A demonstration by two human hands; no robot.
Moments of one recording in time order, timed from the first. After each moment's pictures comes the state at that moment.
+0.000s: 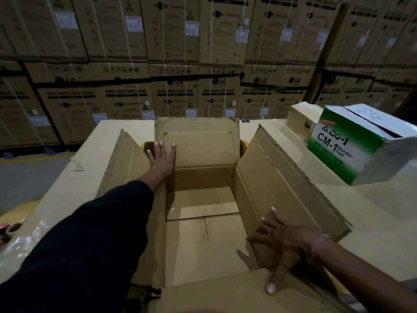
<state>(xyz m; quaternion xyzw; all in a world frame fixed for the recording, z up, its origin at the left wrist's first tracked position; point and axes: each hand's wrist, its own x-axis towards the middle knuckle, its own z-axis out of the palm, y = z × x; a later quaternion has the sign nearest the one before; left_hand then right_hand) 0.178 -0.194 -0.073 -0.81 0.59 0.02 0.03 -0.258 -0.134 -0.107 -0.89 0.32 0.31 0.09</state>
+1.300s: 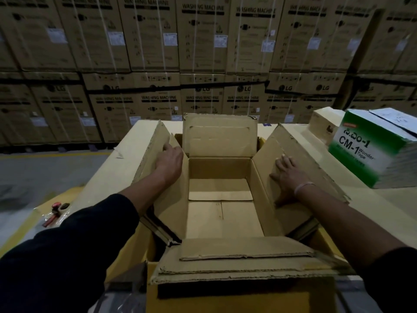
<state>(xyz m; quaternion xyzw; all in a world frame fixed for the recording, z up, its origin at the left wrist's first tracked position) 0.124 -0.007 0.000 -0.83 0.54 -0.11 -0.06 -0.229 -0.130 -0.009 -0.83 0.47 0.19 -0.23</state>
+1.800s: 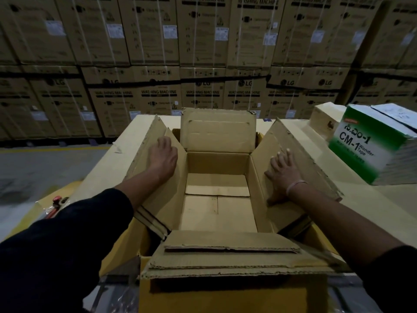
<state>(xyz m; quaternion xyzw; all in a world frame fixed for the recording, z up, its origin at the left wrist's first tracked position) 0.127 -0.004 -0.009 -0.80 0.53 -0.25 0.14 -0.219 -0.131 -0.020 -0.81 0.45 0.24 -0.30</state>
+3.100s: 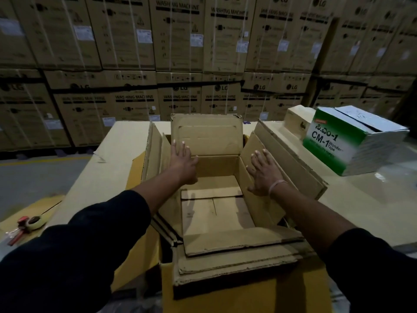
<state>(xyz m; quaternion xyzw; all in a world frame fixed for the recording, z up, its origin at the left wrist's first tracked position) 0.092 -0.013 0.008 -0.72 0.64 -0.16 0.19 -0.175 -0.092 -0.018 -0.79 0.47 0.19 -0.35</state>
